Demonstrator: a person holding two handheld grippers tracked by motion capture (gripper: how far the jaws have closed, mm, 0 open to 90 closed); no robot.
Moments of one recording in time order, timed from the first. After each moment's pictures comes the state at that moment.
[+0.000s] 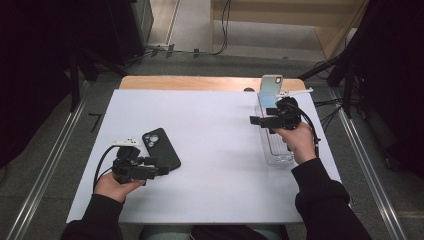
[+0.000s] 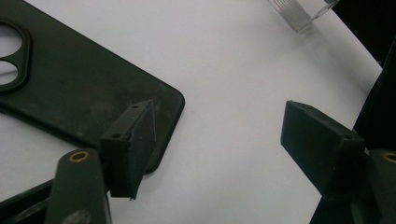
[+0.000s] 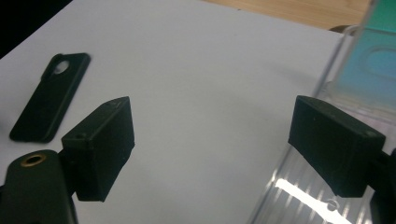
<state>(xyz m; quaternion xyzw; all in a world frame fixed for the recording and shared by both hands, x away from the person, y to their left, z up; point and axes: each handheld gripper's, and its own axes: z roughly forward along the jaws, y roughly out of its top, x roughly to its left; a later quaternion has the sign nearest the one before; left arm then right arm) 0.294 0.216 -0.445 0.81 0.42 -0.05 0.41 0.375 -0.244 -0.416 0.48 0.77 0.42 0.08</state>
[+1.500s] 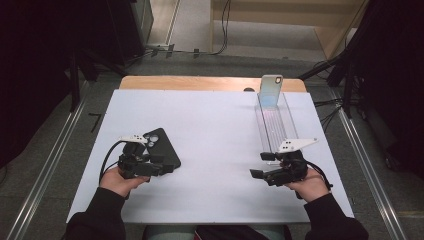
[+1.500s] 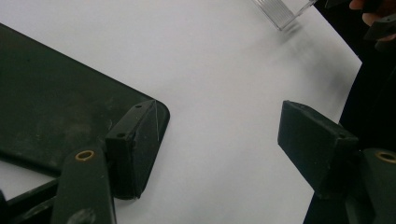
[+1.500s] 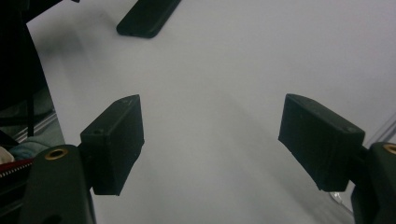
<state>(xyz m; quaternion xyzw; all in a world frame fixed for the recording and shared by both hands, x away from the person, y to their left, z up) 0.304 0.207 -0.447 0.82 0.39 -0.08 0.42 0.252 -0.238 -0.452 0.37 0.82 0.44 0.03</state>
